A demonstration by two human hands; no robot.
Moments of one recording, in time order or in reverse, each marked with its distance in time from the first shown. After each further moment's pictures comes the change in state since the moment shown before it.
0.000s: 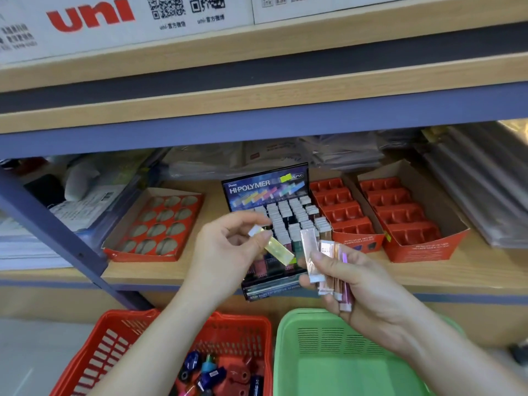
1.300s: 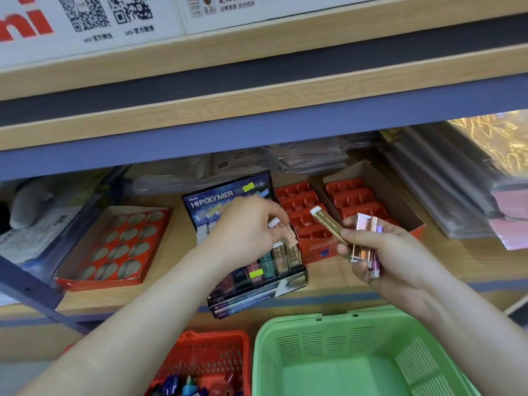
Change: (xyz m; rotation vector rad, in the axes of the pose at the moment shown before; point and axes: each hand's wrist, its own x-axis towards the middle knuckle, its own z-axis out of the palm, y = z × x) left_hand 0.059 0.030 0.066 0.740 -0.374 0.244; right_hand 0.001 -0.052 -0.063 0.018 0.271 -0.160
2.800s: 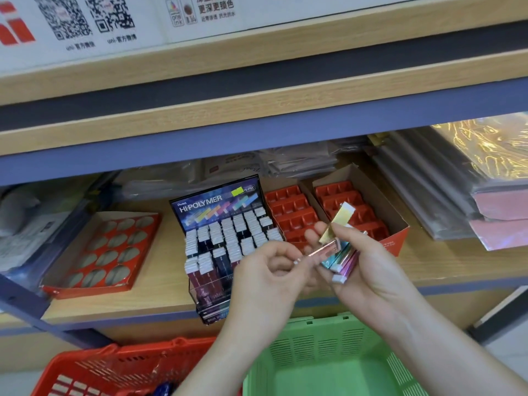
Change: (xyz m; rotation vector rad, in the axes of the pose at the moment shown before) left_hand -0.057 0.050 0.049 -0.933 0.199 -0.304; right_hand -0.007 0.014 0.015 0.467 -0.057 0.024
